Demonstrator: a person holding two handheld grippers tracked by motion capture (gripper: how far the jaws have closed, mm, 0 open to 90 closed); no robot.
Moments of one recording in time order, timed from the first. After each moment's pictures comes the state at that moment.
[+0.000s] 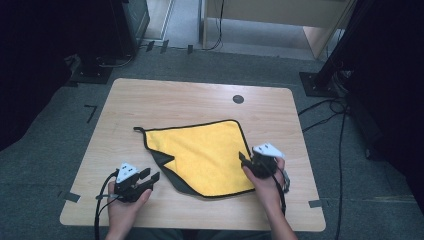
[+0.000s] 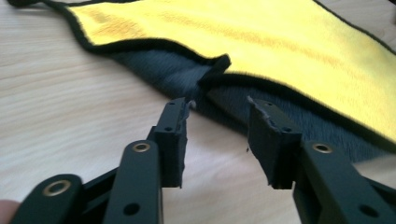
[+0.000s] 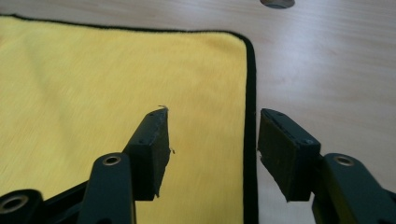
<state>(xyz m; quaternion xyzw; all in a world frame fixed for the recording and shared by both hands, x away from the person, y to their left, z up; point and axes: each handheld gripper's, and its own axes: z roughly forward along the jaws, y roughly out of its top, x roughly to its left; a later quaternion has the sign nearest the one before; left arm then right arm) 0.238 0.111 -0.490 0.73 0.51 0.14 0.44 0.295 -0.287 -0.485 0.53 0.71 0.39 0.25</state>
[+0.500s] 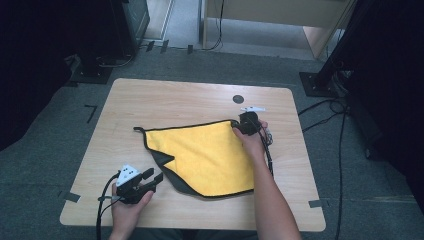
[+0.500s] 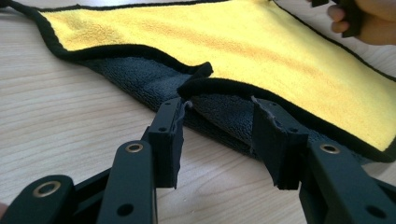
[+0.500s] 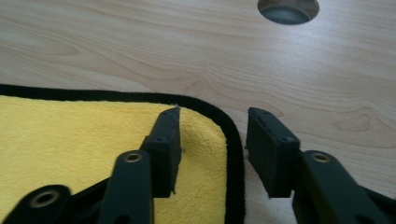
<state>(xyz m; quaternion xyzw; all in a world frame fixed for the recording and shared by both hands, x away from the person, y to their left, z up) 0.229 0.117 -0.499 0.72 0.48 0.14 0.47 0.446 -0.275 -0.509 0.57 0.72 0.34 0.20</state>
